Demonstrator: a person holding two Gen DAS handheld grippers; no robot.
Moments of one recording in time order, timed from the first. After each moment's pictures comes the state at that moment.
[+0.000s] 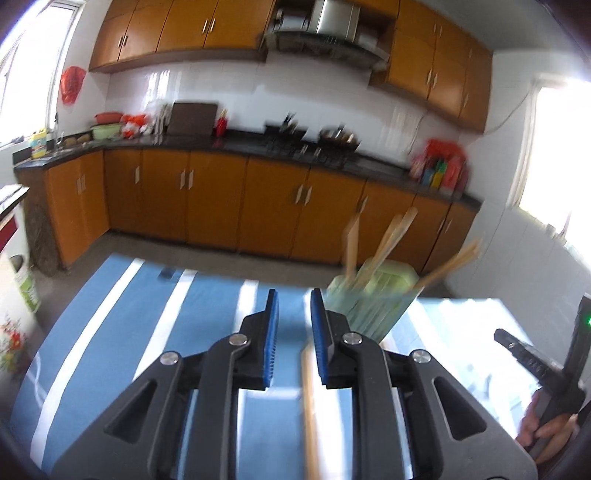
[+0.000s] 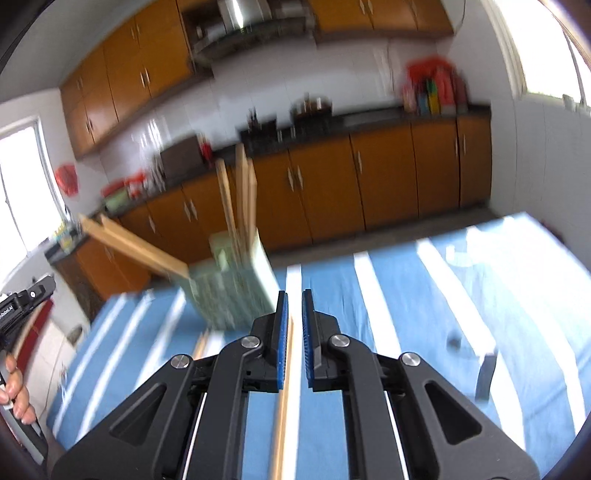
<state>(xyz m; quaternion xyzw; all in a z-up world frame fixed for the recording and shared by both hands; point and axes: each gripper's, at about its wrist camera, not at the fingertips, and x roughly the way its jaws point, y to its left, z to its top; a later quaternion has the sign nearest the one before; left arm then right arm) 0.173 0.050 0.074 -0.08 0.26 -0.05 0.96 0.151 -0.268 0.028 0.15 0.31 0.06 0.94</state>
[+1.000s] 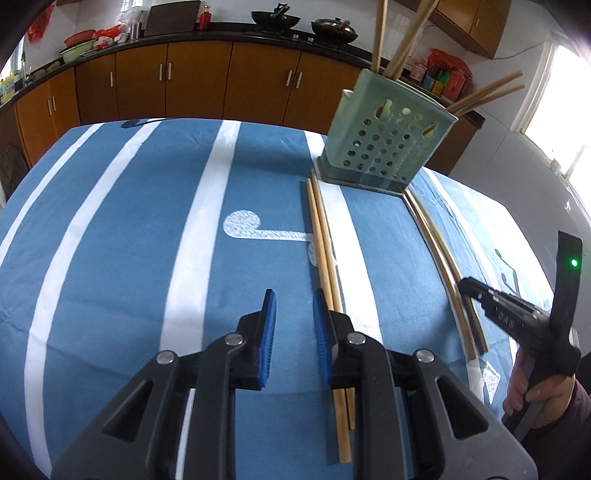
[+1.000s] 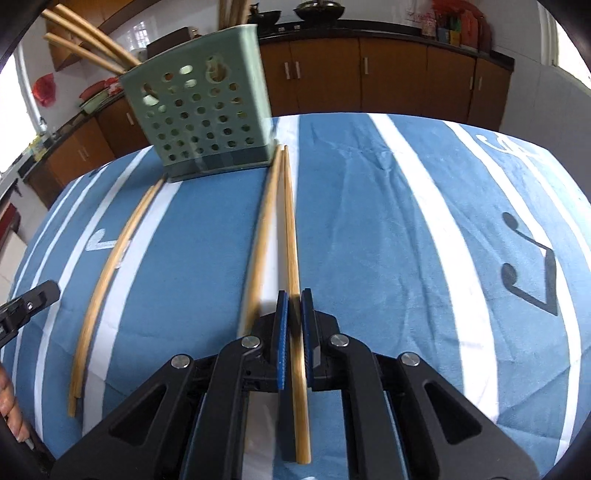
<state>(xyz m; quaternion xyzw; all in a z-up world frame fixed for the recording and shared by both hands) 0.179 0.029 -0.073 -0.08 0.44 -0.10 0.89 0.172 -0.227 -0.082 0.08 0.44 0.02 0.89</state>
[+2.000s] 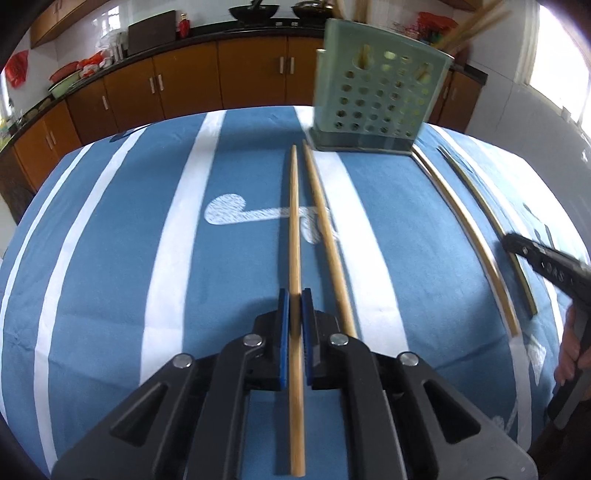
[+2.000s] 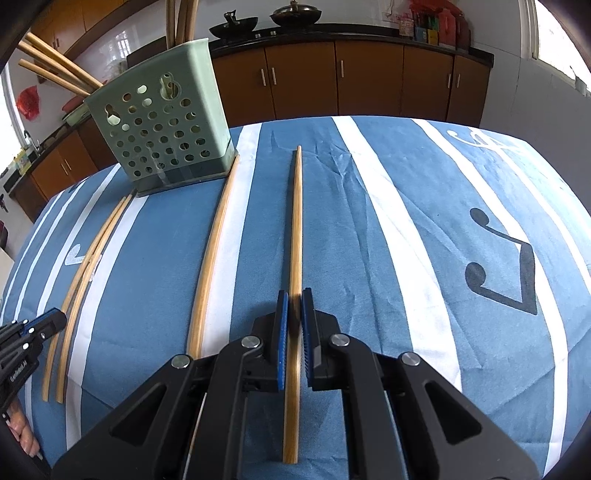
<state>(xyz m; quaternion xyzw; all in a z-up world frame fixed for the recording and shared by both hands) 0.193 0.003 -0.096 0.01 0.45 -0.06 0.89 0.170 -0.241 -0.083 0.07 0.43 0.01 0.90</state>
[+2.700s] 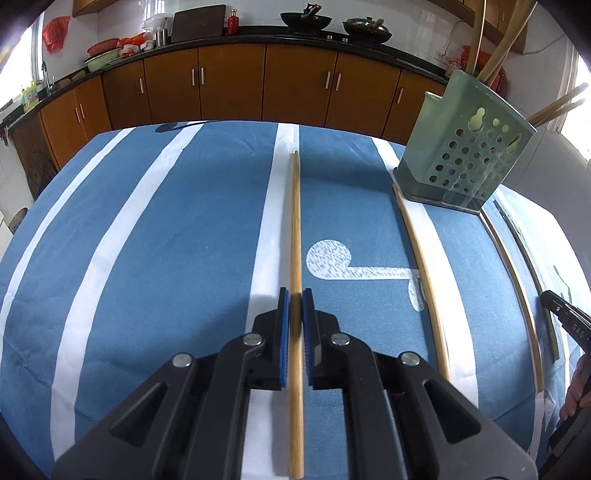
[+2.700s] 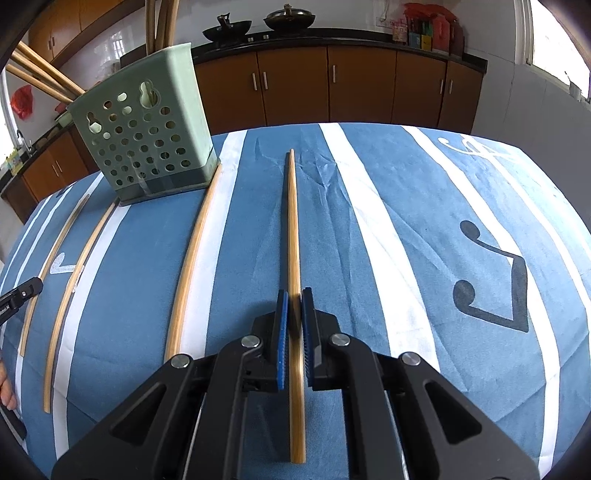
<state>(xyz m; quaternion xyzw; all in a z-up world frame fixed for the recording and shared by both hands) 0.228 0.065 -0.095 -0.04 0.43 -0.02 0.90 0.179 -0.253 -0.084 0.07 0.42 -0.02 0.90</state>
